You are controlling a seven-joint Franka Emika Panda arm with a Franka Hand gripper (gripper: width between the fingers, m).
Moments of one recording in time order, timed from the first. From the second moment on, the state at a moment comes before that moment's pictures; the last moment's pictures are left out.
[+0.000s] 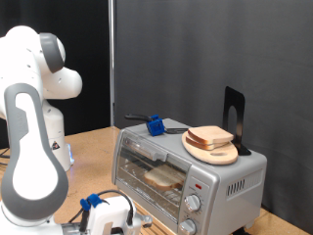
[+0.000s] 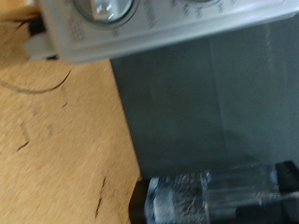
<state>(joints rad) -0.59 0.92 0.26 -1.47 1.18 1.73 0.18</state>
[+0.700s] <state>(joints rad) -0.57 0.98 0.24 -1.36 1.03 1.57 0.34</state>
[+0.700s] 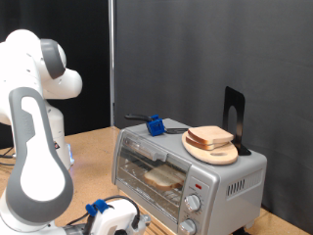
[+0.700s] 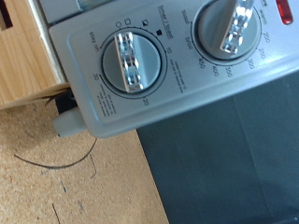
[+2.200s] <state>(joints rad) -0.54 1.08 0.30 -1.25 1.05 1.63 0.23</state>
